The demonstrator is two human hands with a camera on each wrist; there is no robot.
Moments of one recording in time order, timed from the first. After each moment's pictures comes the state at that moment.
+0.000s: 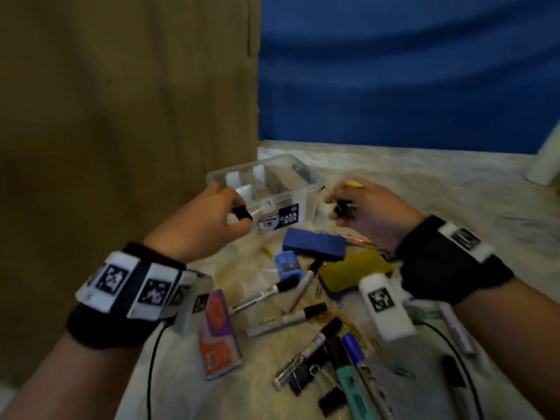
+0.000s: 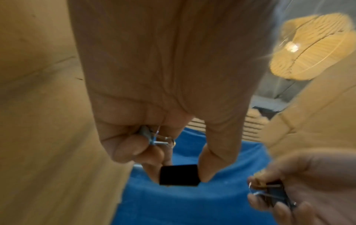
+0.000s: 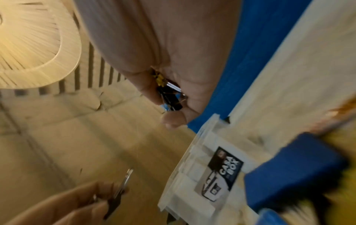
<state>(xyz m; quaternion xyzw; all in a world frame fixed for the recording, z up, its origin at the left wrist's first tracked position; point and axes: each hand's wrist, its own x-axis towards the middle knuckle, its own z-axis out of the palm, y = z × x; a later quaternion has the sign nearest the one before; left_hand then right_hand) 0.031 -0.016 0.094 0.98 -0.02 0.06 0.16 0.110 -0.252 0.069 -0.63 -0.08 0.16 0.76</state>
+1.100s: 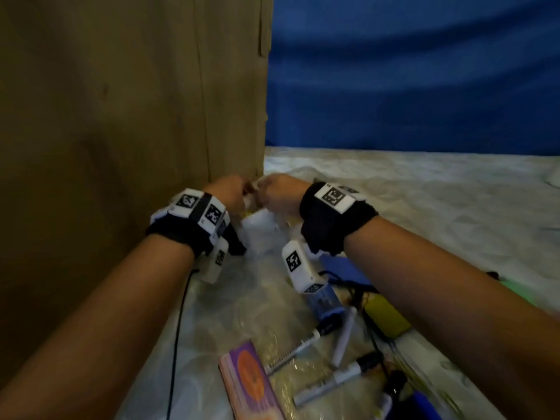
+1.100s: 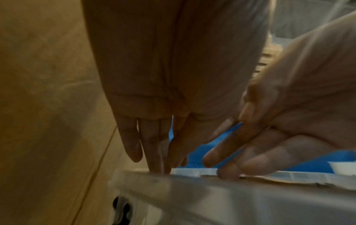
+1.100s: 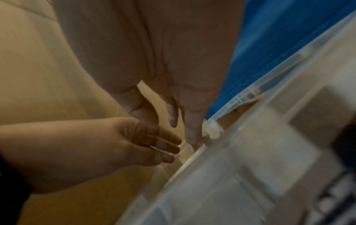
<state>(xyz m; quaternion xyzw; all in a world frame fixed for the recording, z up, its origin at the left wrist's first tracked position) 0.209 0.068 0.074 0.99 0.01 -0.05 0.09 0.217 -0.064 0.071 -0.87 -0.20 0.16 0.42</state>
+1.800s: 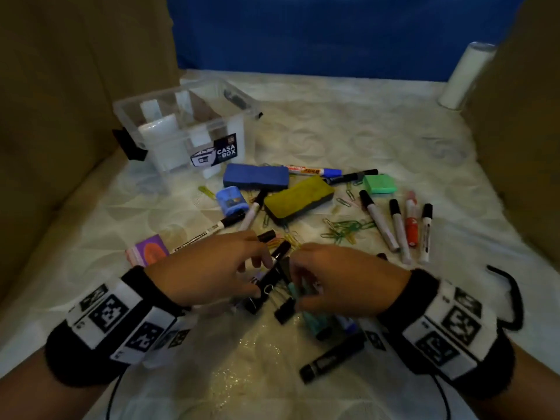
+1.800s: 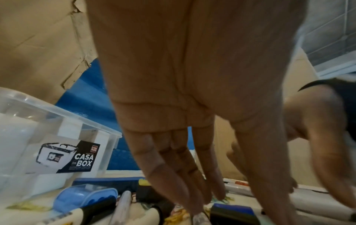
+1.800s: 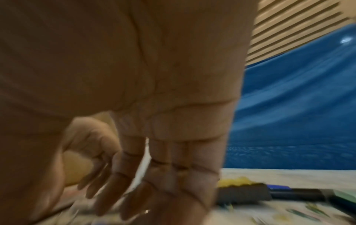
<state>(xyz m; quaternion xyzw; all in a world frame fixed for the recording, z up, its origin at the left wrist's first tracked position) -0.017 -0.078 -0.006 0.93 -0.30 -0.17 0.12 -0.034 -0.288 0.004 -0.93 -0.29 0.20 0.12</state>
